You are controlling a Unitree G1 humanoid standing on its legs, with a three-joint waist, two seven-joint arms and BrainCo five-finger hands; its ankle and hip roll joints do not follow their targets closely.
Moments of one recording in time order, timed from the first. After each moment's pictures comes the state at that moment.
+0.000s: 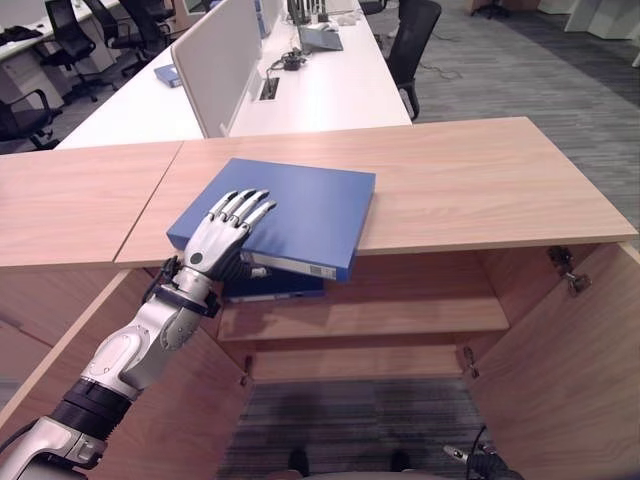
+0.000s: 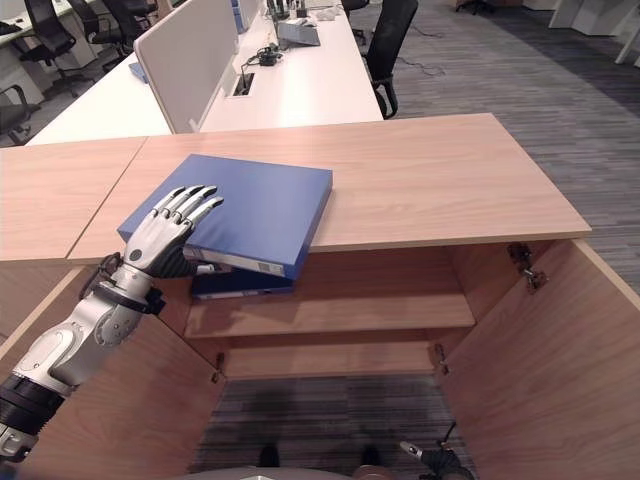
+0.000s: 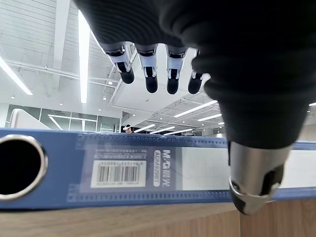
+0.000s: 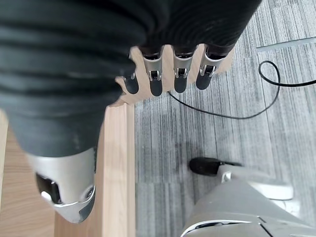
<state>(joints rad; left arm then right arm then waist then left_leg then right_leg) -0.24 0.83 -0.33 0.00 0.68 -0.20 0.37 0.03 -0.30 0.15 1.19 0.26 -0.04 -0.14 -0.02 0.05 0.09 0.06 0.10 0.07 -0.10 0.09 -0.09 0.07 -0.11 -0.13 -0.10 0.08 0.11</state>
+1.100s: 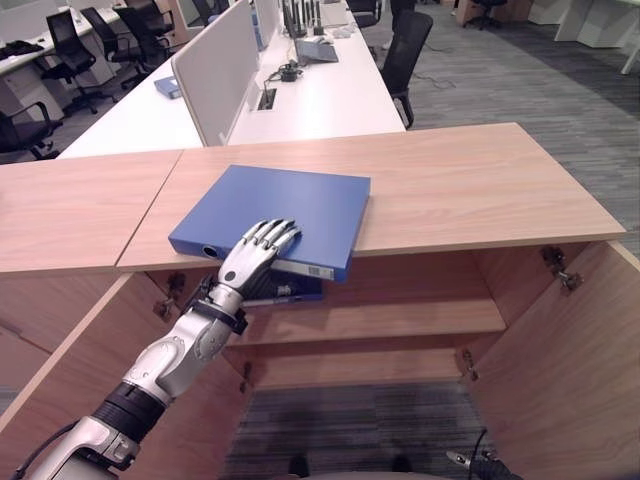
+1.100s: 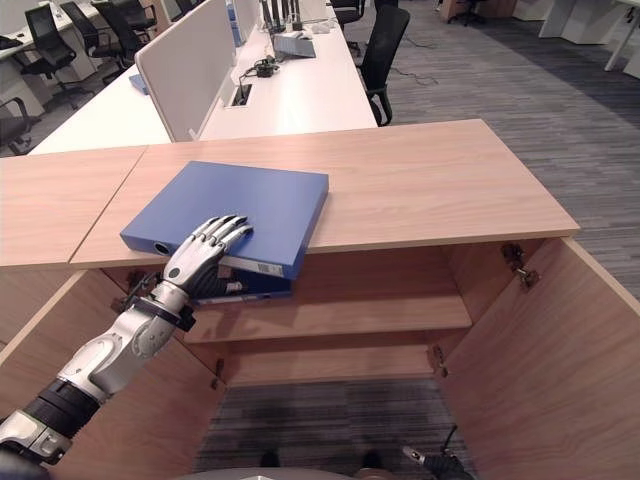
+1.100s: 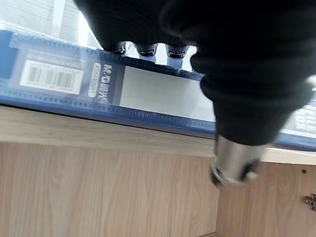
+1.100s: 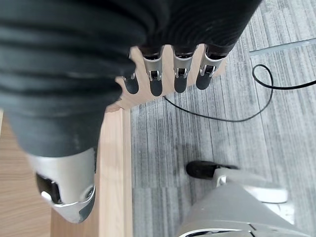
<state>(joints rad) -0.28 0.68 -0.43 0.09 0.68 -0.17 0.35 0.03 -0.30 0.15 1.22 0.26 -0.03 -0.15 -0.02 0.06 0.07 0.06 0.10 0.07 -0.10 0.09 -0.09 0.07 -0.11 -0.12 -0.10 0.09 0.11</state>
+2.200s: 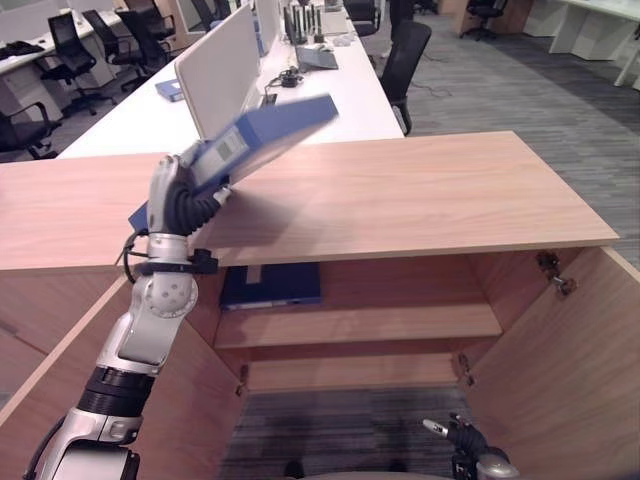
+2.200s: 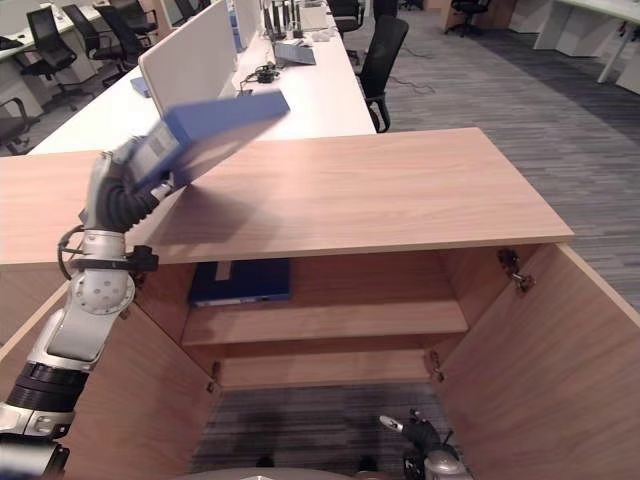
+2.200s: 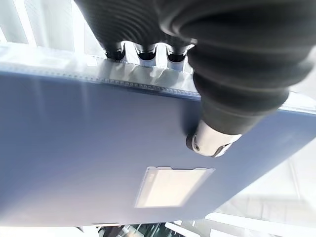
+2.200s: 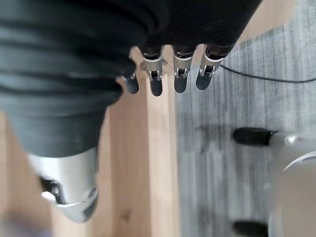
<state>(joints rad) -0.31 0.61 0.00 -0.08 0.12 -0.17 0.41 0.06 -0.32 0.27 0.85 0.34 -0.05 -0.01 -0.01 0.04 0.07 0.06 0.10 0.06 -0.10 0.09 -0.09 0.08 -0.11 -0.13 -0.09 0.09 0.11</state>
